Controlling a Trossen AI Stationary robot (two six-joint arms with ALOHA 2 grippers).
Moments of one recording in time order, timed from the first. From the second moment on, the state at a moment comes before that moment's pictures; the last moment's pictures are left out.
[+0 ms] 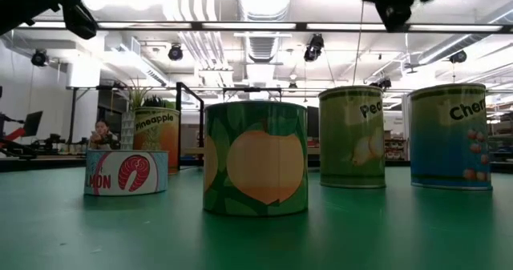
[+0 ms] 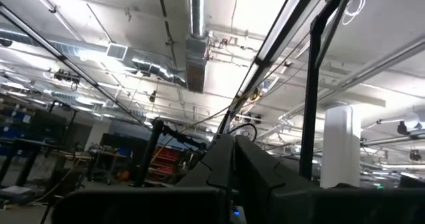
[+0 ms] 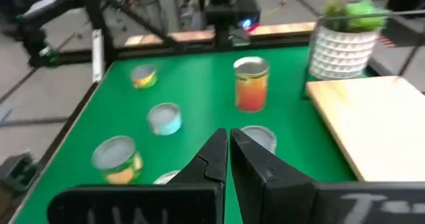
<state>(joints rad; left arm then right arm) -0.19 0.01 0.02 0.66 -0.23 -0.09 0.15 0.84 0.70 -0.18 0.05 0.11</state>
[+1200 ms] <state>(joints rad) -0.19 0.01 0.02 0.79 -0.23 0.10 0.39 1.54 1.25 -0.74 0.26 0.27</state>
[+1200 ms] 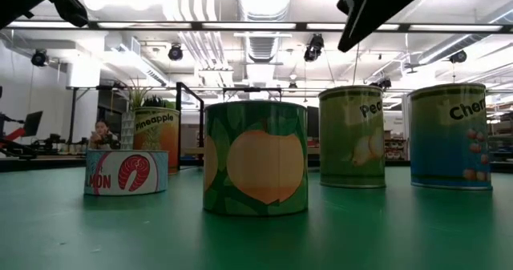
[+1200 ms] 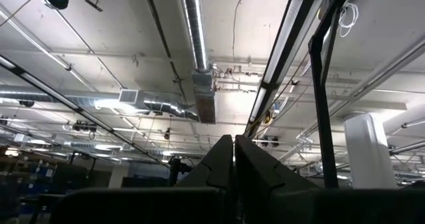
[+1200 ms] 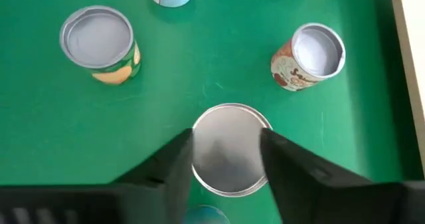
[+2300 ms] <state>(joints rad) -0.19 0.01 0.02 0.79 -0.28 0.10 0.30 1.67 1.22 -0.71 0.10 0.23</state>
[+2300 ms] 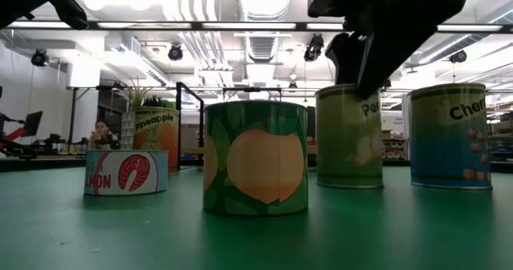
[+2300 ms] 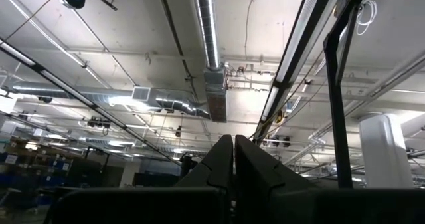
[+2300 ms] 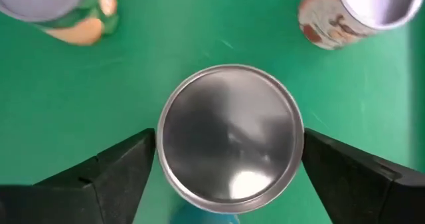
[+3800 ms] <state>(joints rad) -0.19 0.01 0.02 0.84 -0.28 0.10 -0.31 1.88 1.72 -0.66 0.06 0.01</state>
